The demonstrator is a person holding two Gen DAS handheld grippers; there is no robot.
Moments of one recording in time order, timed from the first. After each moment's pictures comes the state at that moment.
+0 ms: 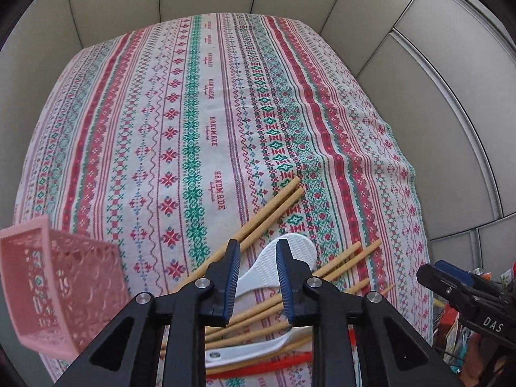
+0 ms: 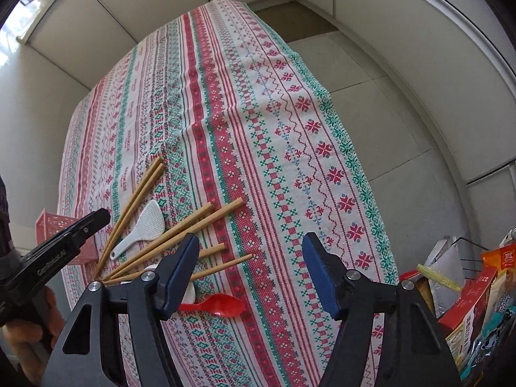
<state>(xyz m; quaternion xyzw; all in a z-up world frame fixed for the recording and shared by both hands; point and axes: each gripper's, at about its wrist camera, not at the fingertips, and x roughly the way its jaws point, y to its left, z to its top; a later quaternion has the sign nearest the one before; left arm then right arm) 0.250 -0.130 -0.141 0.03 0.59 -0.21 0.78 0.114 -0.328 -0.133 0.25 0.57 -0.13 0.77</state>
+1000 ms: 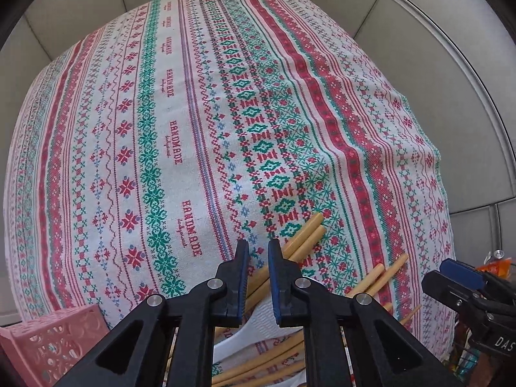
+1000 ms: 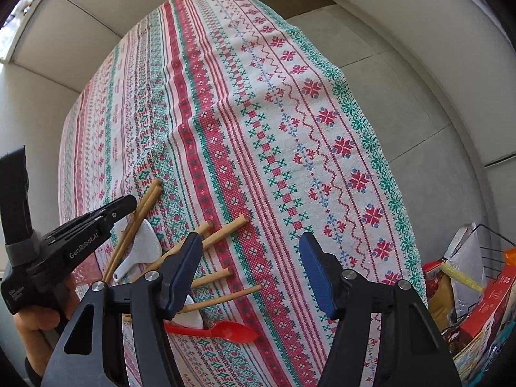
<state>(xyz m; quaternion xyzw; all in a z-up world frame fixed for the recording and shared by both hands) 0.289 -0.170 -0.175 0.10 0.63 -0.24 0.74 0.140 -0.341 -0.164 0.29 0.60 -0.12 0.74</state>
